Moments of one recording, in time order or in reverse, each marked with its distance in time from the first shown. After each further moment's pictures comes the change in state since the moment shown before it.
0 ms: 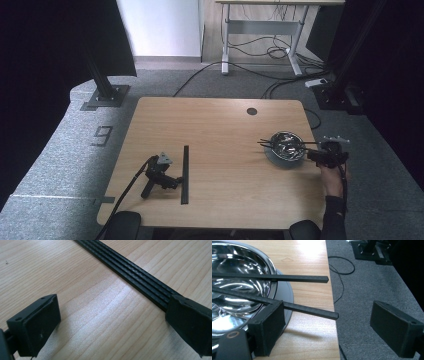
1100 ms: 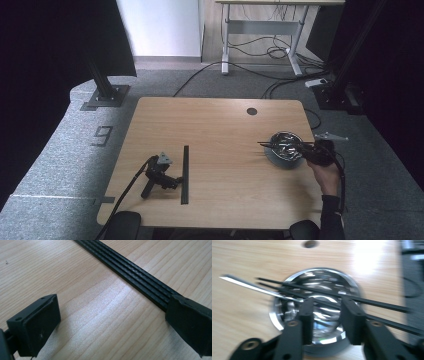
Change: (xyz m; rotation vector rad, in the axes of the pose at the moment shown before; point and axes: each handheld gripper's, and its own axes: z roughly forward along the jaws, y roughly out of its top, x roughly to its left) left arm 0.000 0.000 0.000 0.000 0.001 0.000; right arm 0.031 0.014 -0.030 -0.091 0.464 -0.099
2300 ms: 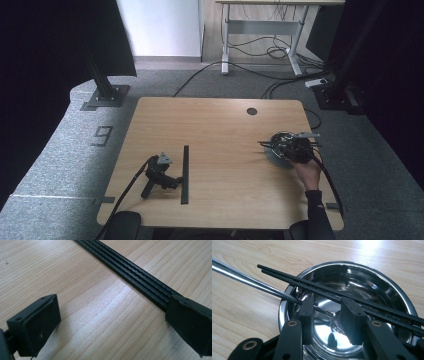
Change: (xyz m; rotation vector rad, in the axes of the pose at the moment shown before) left arm 0.000 0.000 0.000 0.000 -0.001 0.000; right arm 0.030 0.002 0.053 0.072 -0.045 -0.102
